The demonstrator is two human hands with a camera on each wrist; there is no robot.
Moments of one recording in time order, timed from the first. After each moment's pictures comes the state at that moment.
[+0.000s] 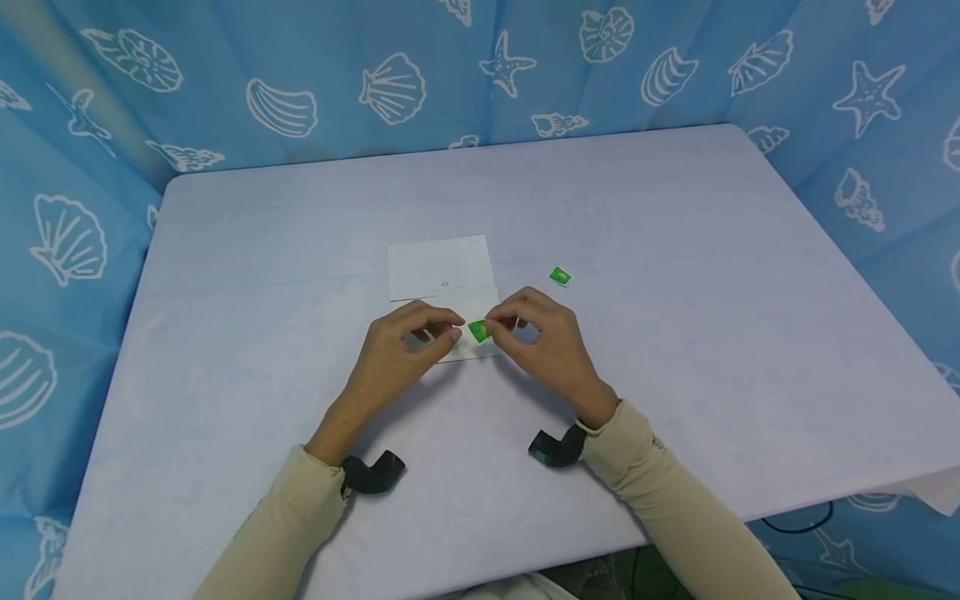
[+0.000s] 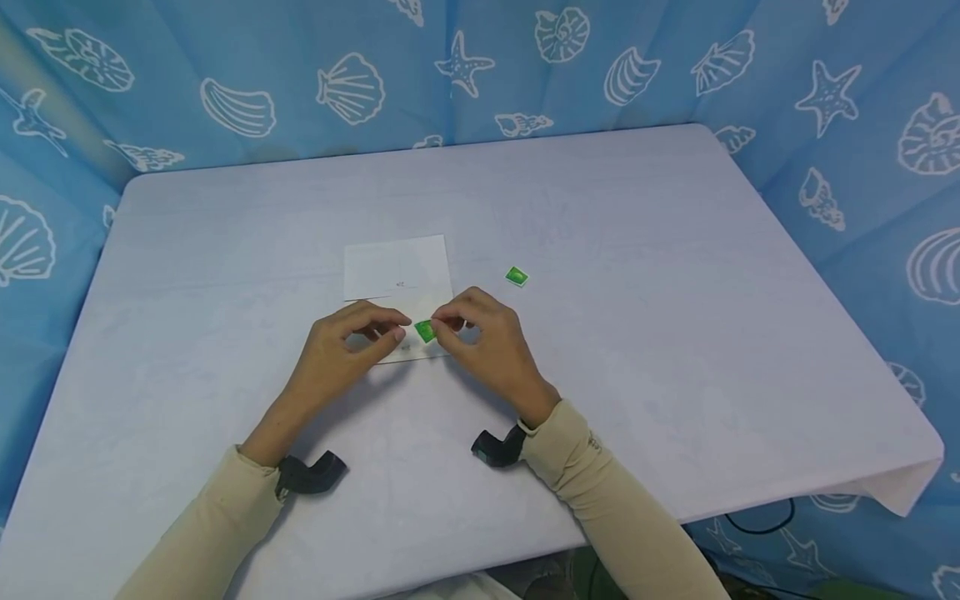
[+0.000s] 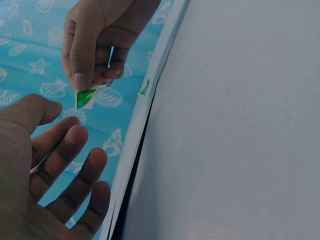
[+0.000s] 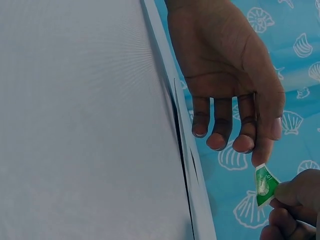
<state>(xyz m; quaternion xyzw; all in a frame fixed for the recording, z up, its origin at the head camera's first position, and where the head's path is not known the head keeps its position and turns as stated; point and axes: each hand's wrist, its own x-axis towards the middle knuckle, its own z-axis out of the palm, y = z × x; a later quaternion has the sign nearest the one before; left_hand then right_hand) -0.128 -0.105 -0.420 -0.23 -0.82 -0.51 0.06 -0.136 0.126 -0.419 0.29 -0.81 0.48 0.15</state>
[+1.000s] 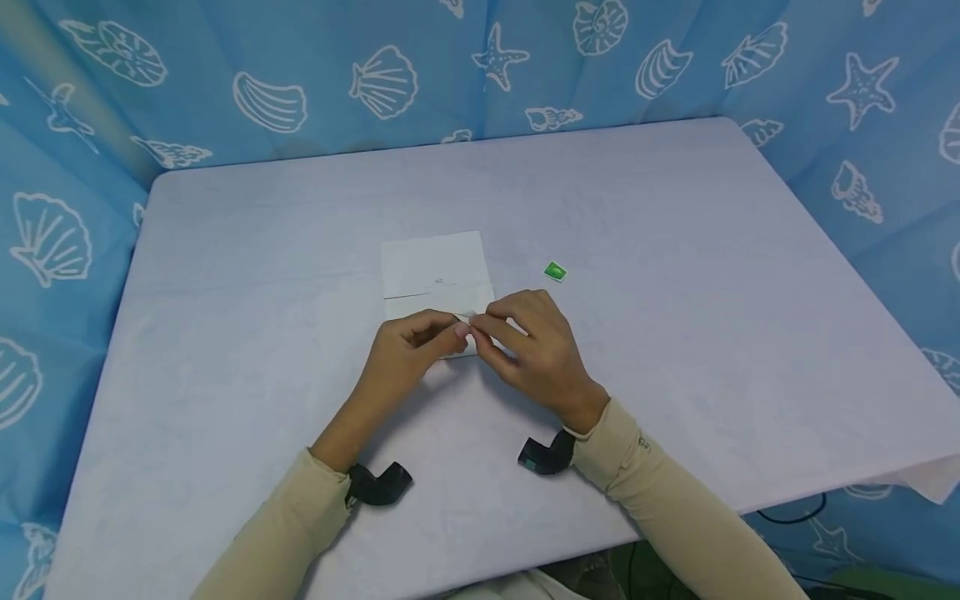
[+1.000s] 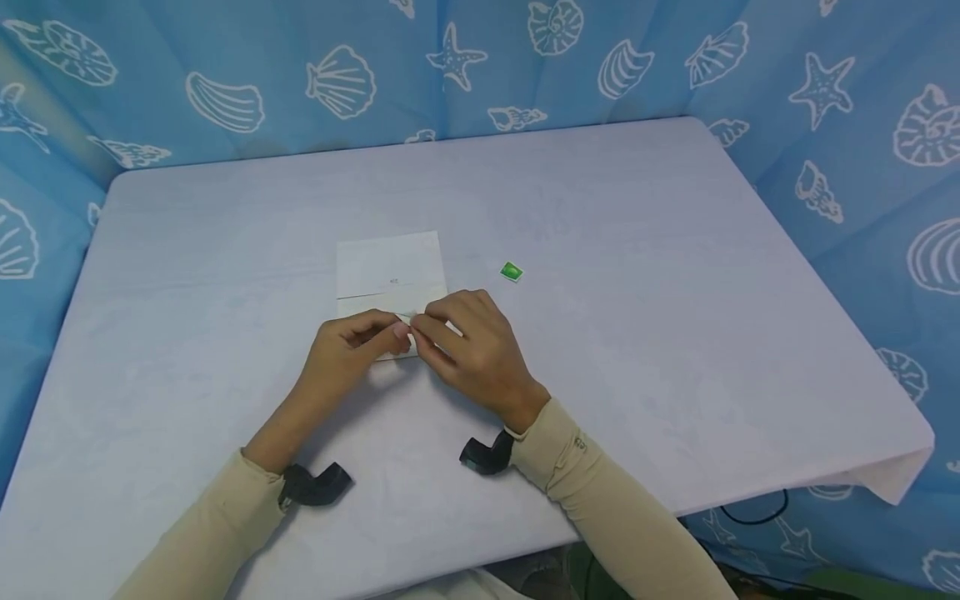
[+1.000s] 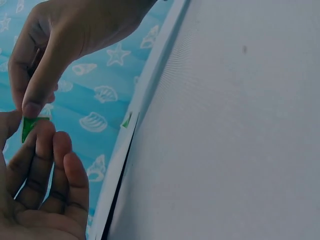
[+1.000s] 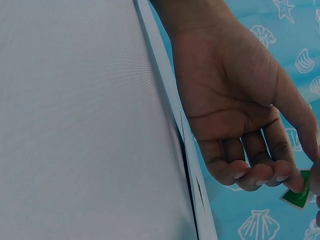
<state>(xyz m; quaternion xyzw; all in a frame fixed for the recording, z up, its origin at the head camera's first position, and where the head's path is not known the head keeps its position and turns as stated) -0.119 -0.090 -0.416 -0.15 -0.73 -0.67 -0.06 -0.128 0.115 -0.410 0.41 -0.78 0.29 0.37</state>
